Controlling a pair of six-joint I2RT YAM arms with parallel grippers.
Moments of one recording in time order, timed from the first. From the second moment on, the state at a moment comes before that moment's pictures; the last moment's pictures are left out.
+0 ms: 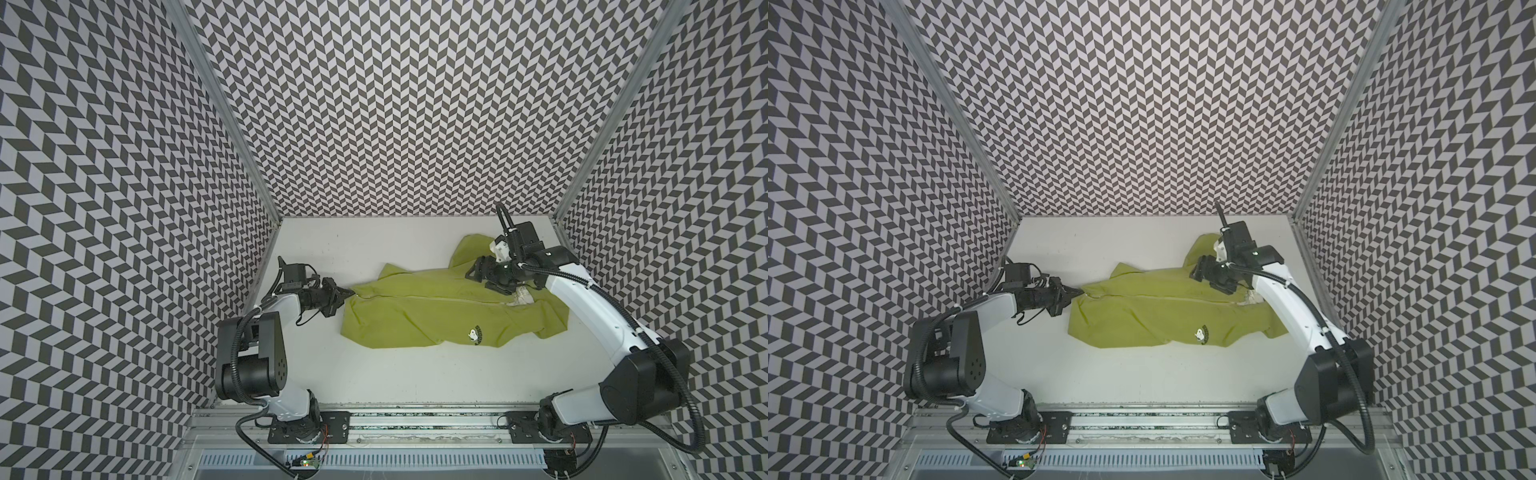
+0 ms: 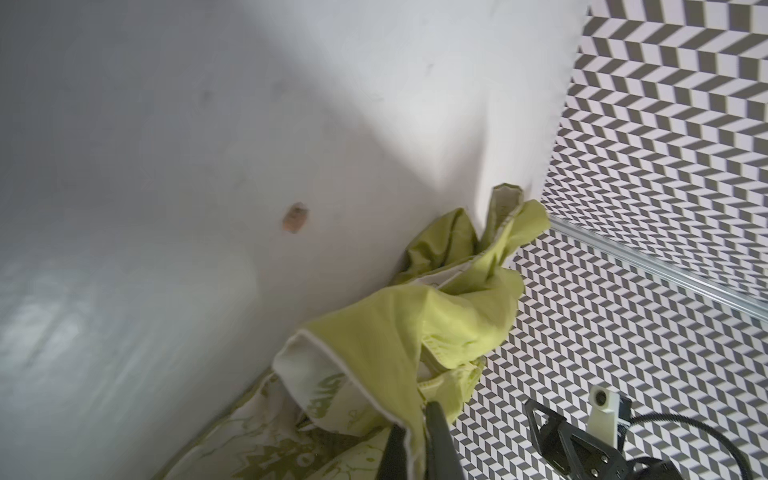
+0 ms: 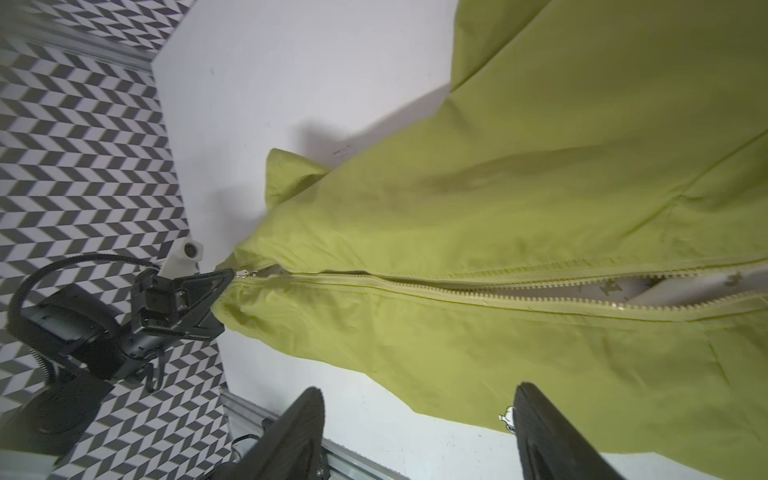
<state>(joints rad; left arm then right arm) 0.18 1.55 0.79 -0.14 1.03 -0.89 0.25 1.44 1.30 -0.76 -0.39 0.66</state>
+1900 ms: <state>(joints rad) -0.16 1.48 0.99 0.31 1.25 -1.23 0.51 1.71 1.13 0.53 -0.70 1.53</state>
